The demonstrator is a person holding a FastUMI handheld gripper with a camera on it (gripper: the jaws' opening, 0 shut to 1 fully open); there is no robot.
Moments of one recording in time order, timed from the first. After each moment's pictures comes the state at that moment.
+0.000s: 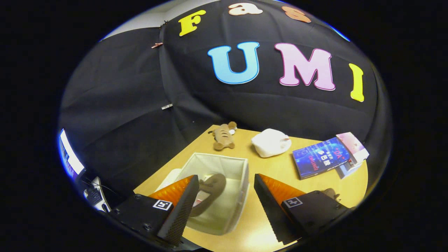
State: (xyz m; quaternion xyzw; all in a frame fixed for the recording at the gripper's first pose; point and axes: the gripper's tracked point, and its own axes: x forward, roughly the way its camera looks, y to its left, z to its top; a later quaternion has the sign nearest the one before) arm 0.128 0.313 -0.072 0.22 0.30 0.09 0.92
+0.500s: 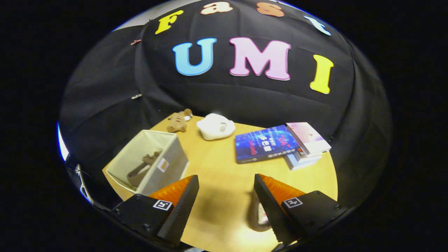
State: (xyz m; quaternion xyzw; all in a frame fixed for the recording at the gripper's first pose) arm 0.026 0.138 -0.177 0.17 0.37 0.00 0.91
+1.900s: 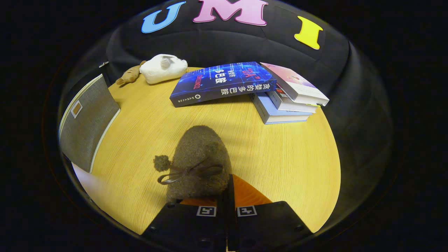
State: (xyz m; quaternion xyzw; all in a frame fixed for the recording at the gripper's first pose) arm -0.003 0.073 -0.406 0.15 0.51 -0.03 0.85
